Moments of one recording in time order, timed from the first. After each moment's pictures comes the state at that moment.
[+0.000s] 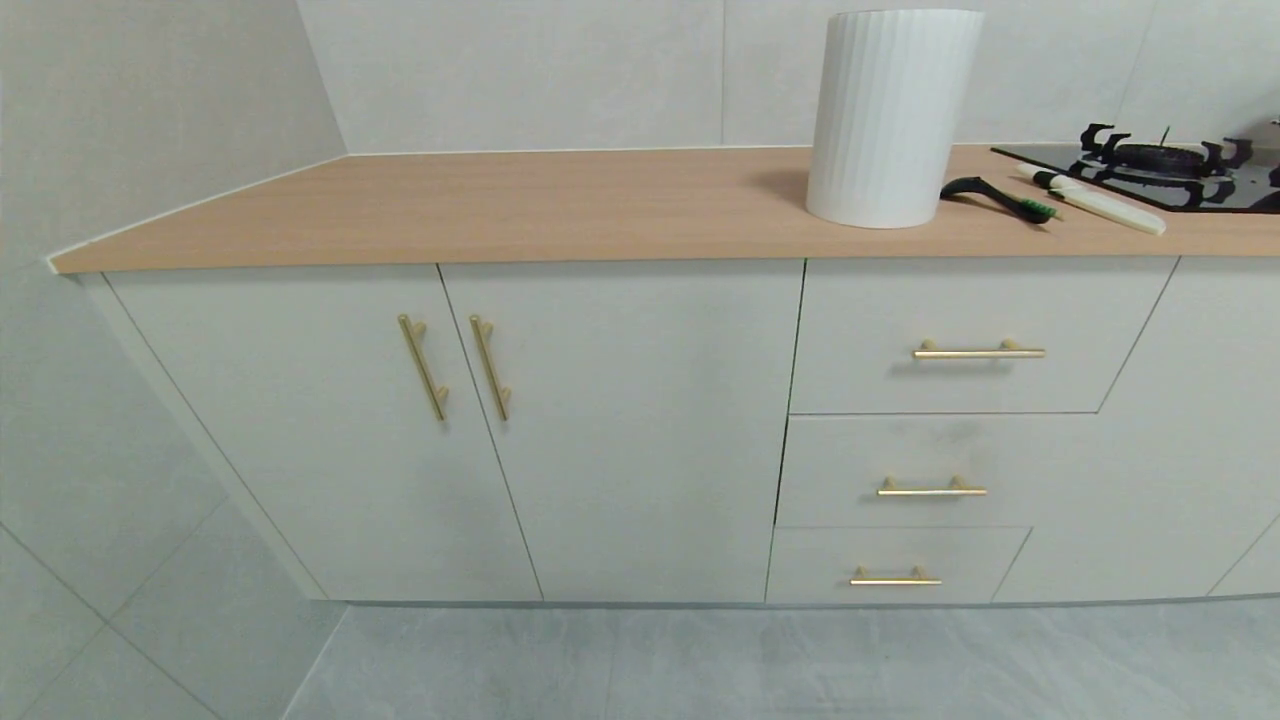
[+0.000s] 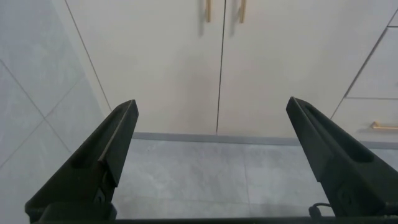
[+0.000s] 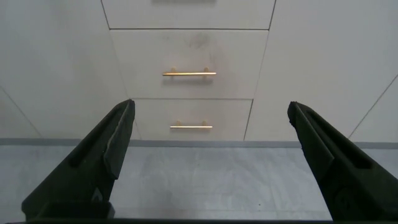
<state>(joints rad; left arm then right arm) 0.01 0.00 0.00 0.00 0.03 -0.01 0.00 0.00 0.00 0.00 -0.01 -0.02</state>
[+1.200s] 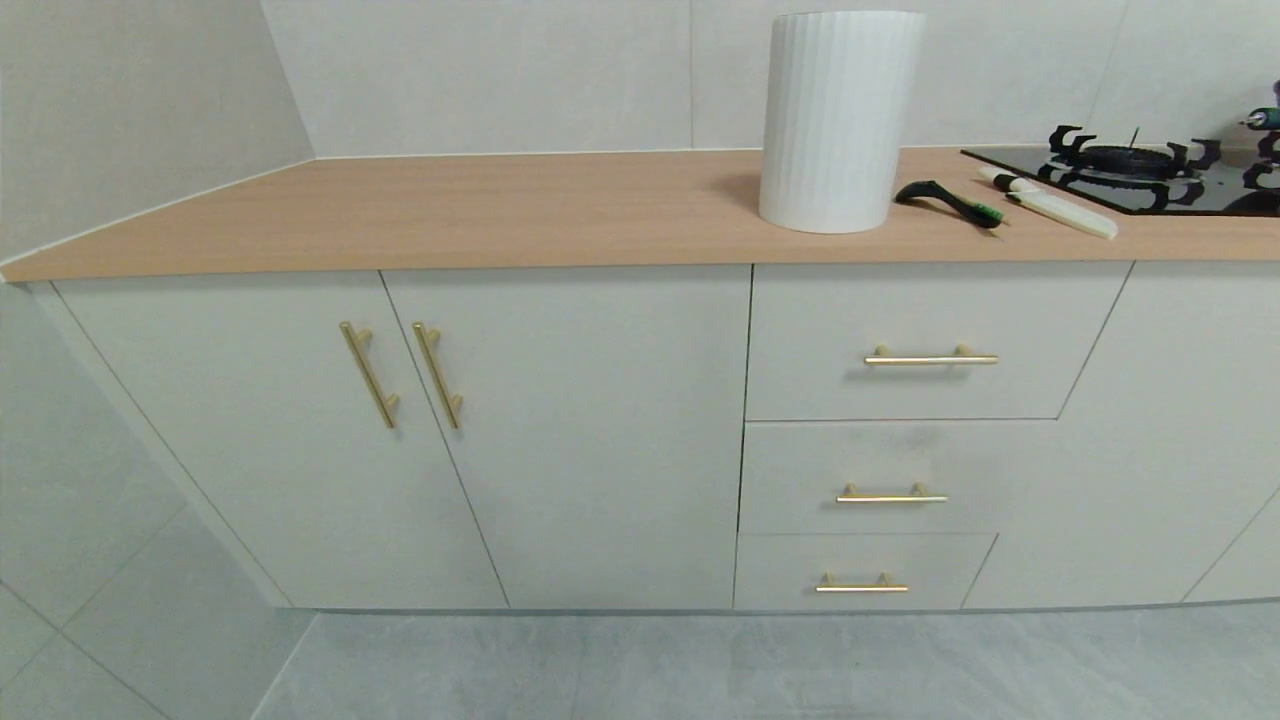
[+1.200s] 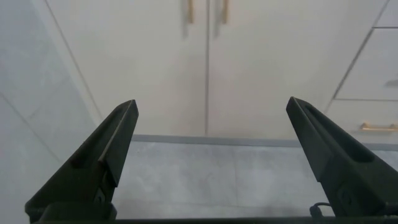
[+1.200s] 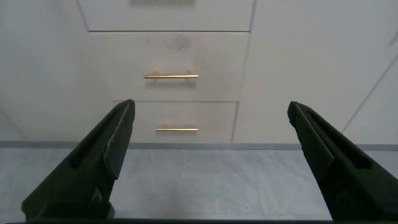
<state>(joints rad) 0.01 0.00 0.00 0.00 0.03 -0.01 0.00 0.00 0.00 0.00 -0.01 -0.02</state>
